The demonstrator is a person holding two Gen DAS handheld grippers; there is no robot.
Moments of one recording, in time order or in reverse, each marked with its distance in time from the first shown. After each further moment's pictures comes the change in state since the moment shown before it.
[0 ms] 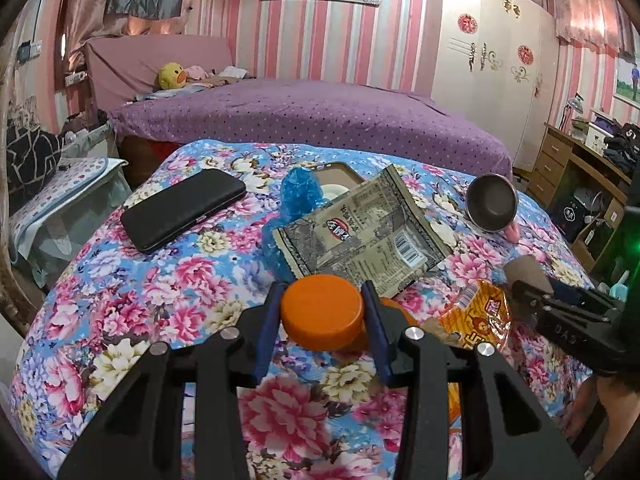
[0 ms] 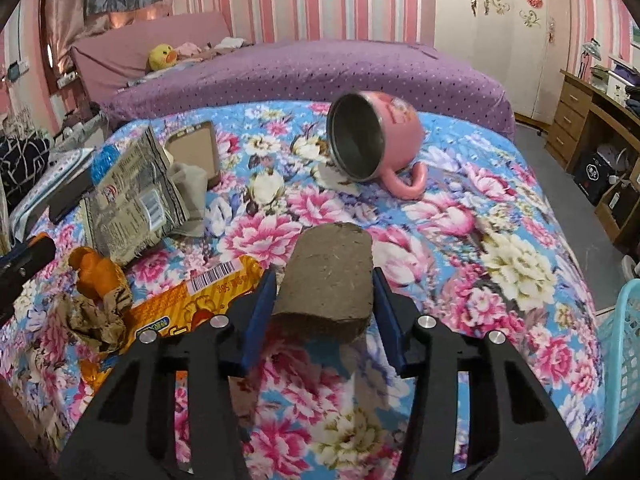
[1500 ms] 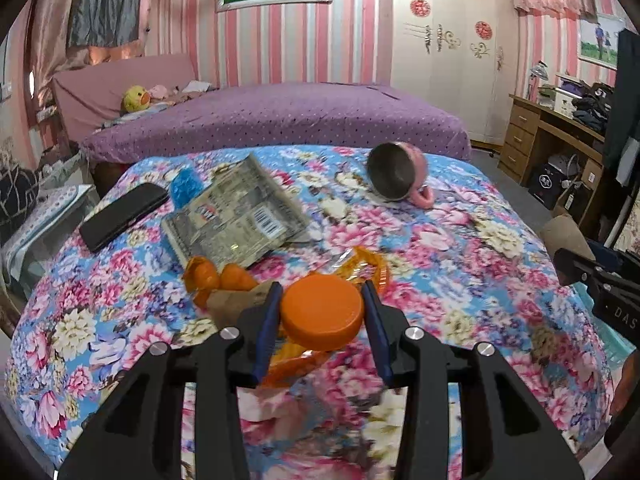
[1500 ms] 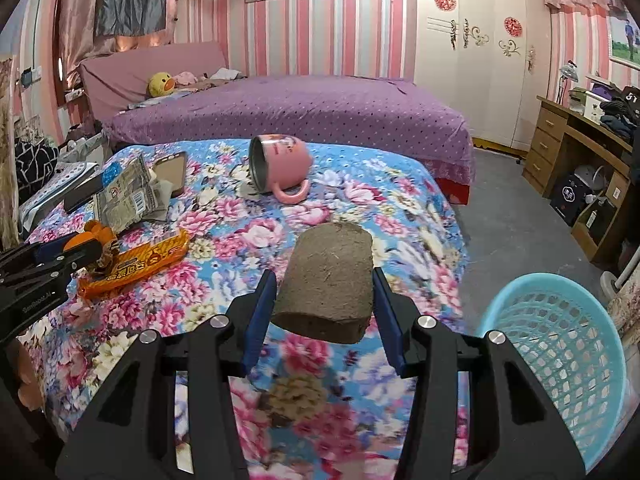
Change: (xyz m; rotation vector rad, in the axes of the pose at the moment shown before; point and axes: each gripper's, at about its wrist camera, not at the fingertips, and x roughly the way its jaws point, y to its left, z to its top) left arm -0.032 -0.120 -0.026 0.130 -0.005 -0.053; right arm -0.110 -0.112 -0.039 -0.025 -0.122 -0.035
